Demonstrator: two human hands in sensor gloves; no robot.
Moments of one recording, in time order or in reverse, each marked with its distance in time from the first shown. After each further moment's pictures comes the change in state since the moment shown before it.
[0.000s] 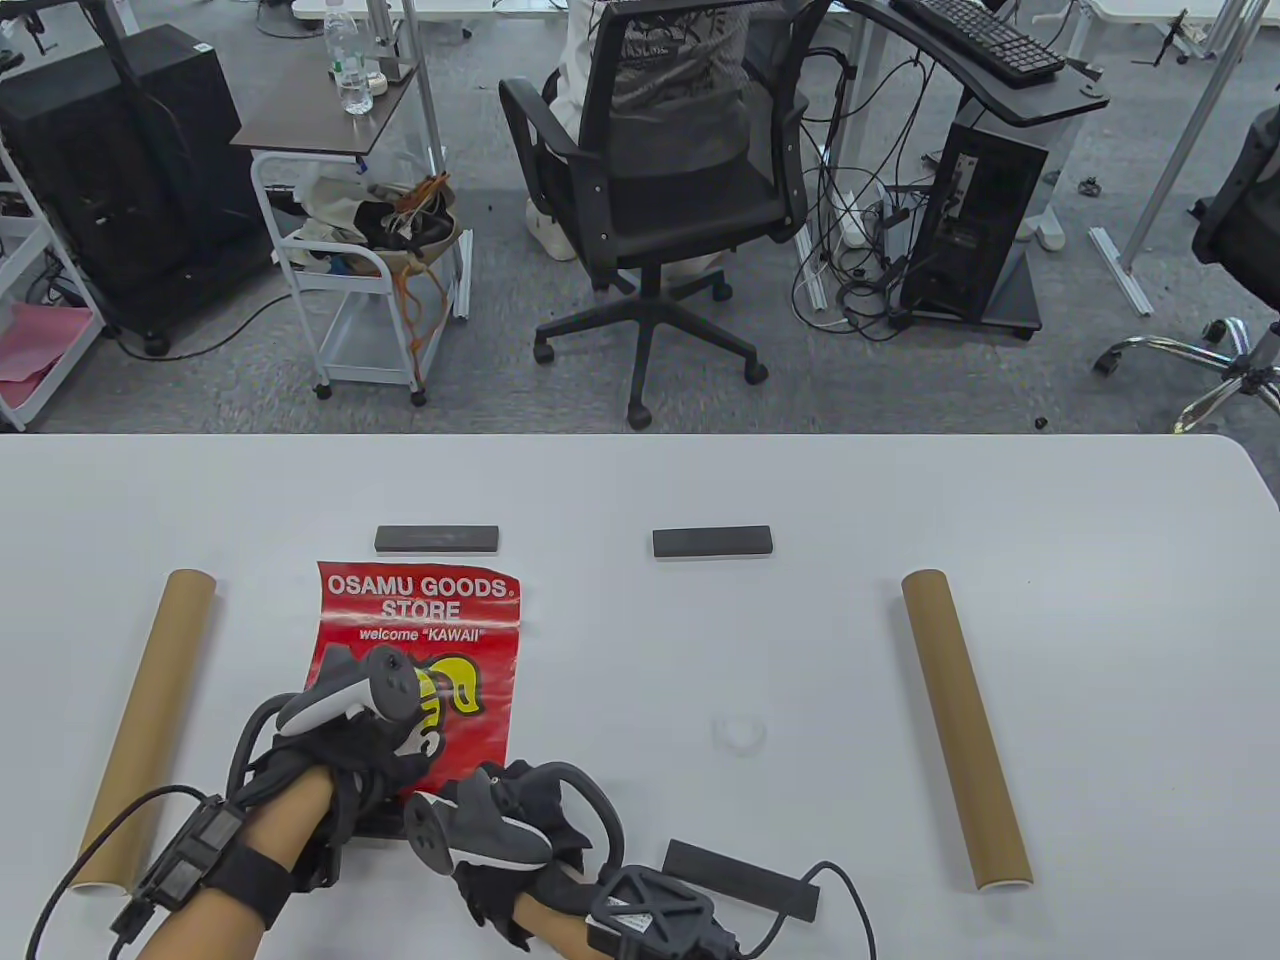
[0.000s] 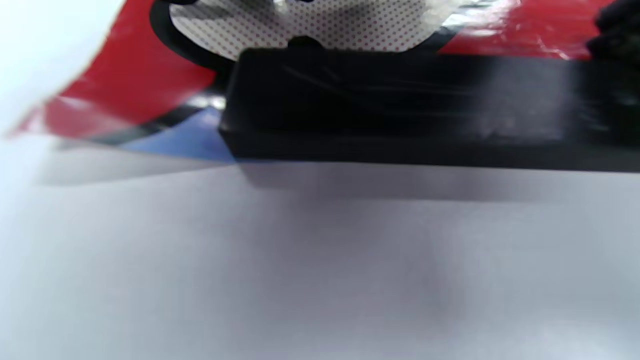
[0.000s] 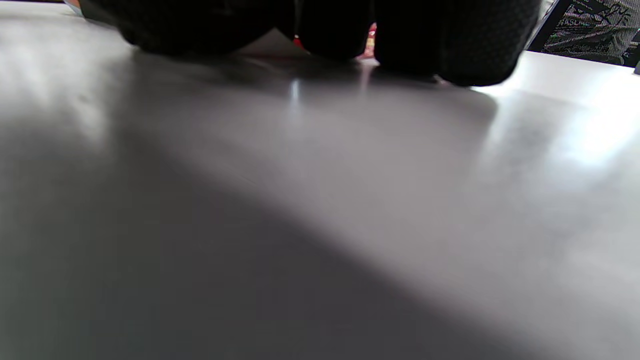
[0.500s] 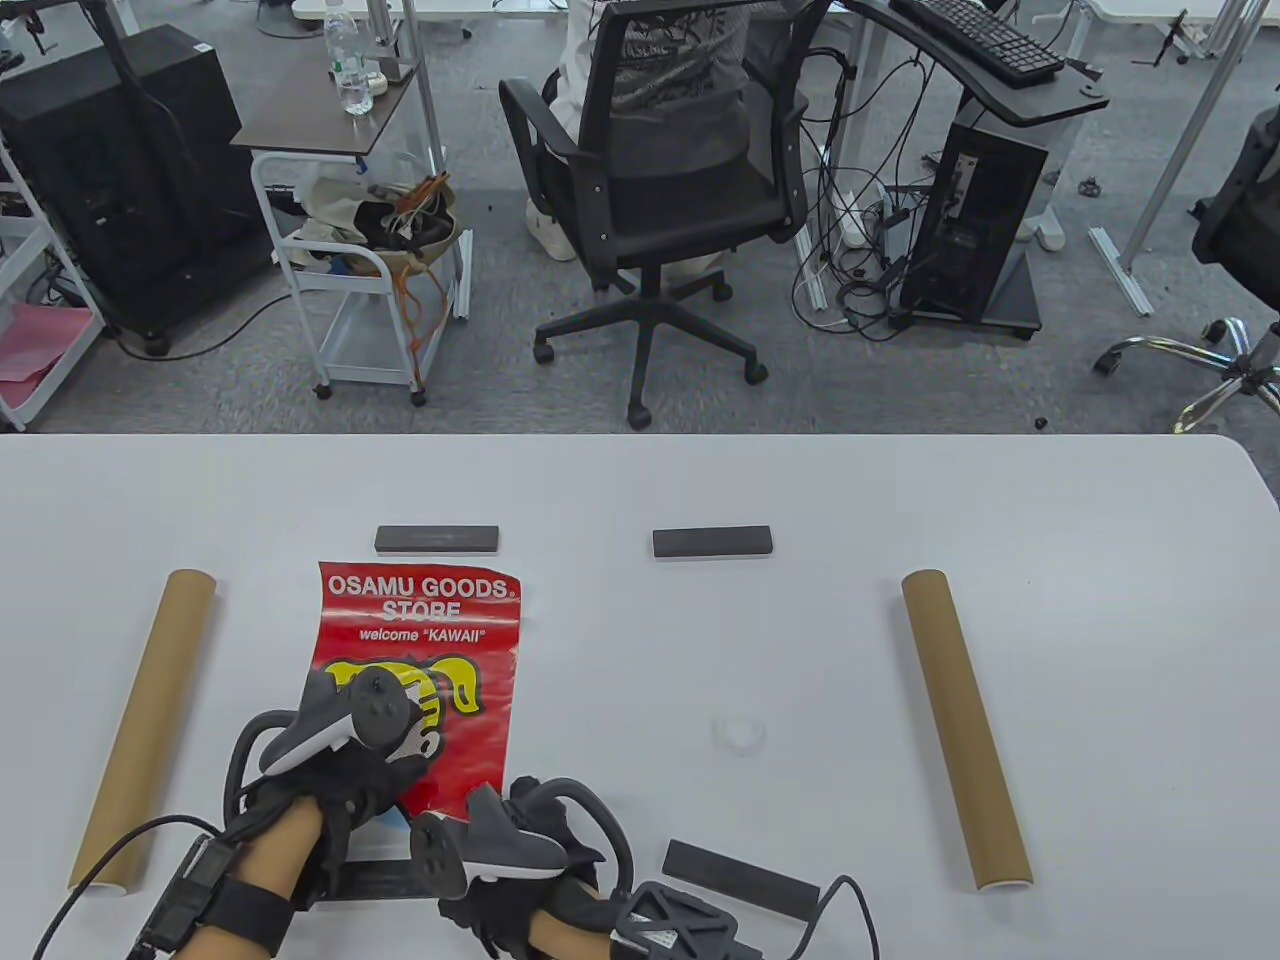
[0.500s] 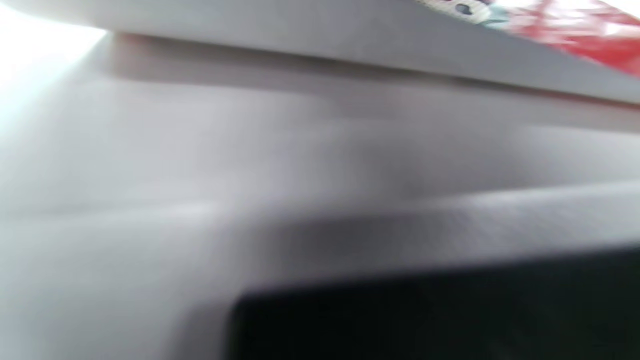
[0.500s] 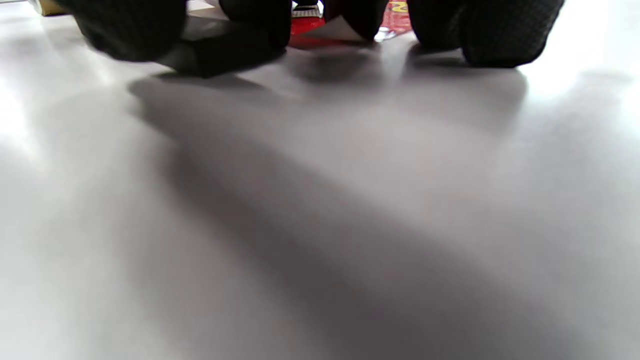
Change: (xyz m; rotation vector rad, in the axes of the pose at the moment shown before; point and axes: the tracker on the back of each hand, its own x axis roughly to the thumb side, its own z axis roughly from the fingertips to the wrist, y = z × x) left_hand -0.009 -0.010 0.011 0.160 -0.073 -0.003; right_hand -0.003 -0.003 0.019 0.141 -0.145 -0.101
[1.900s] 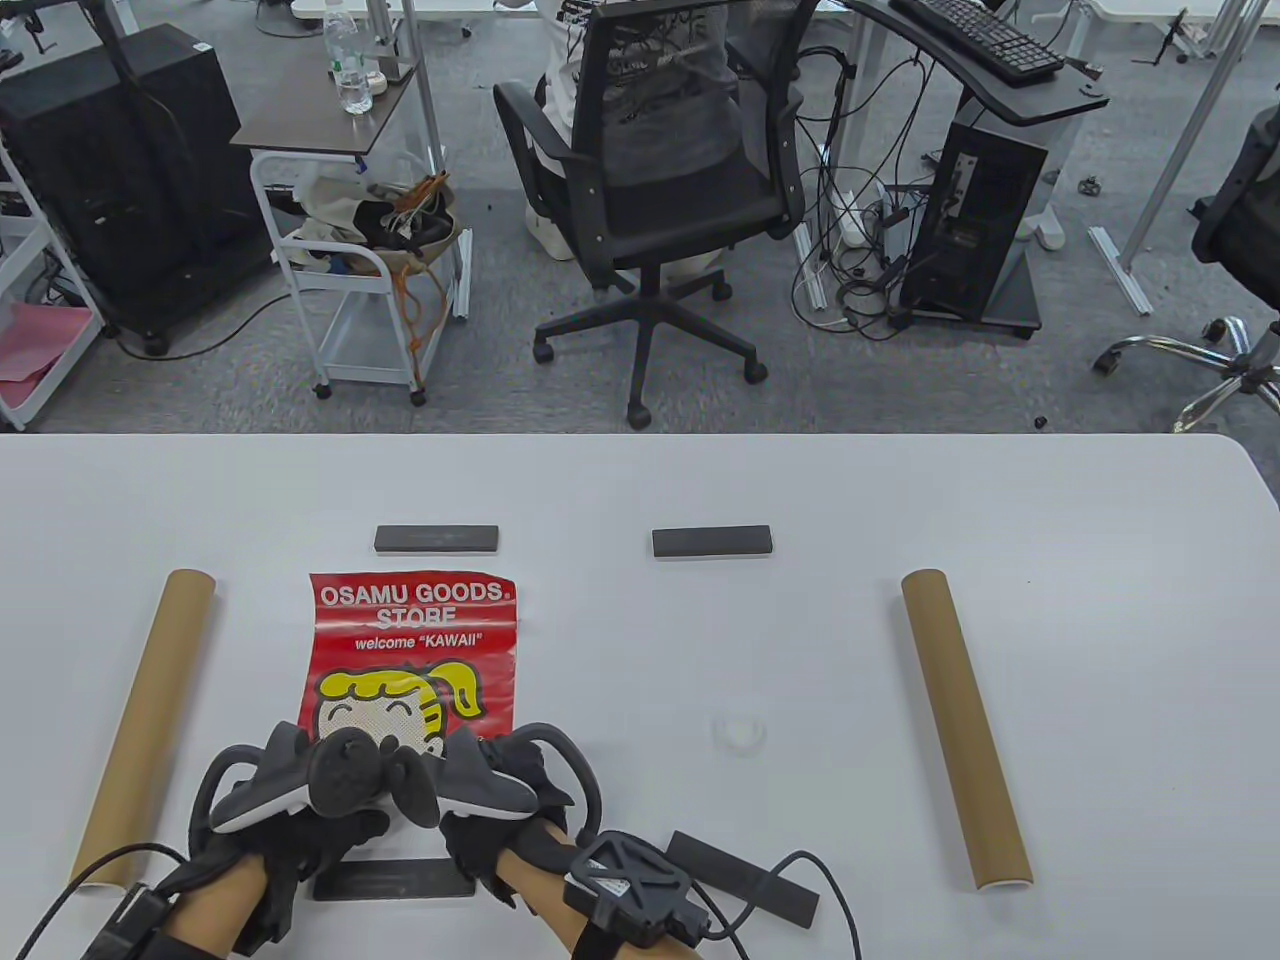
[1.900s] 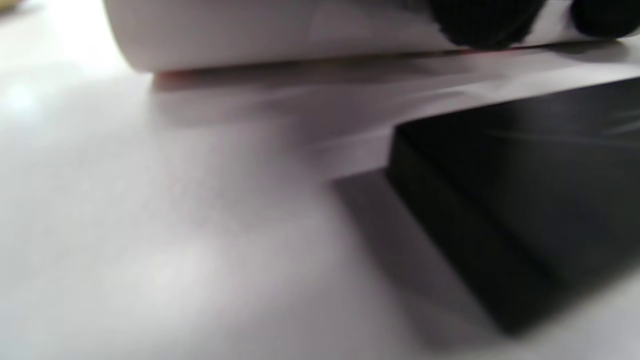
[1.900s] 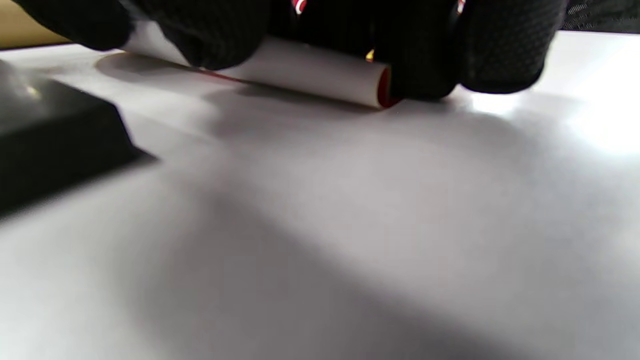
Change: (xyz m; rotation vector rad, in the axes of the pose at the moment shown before) left_hand -0.002 -0.015 0.038 0.245 -0.172 -0.192; right_hand -0.004 -0.022 -0.046 -0.115 0.105 -0.012
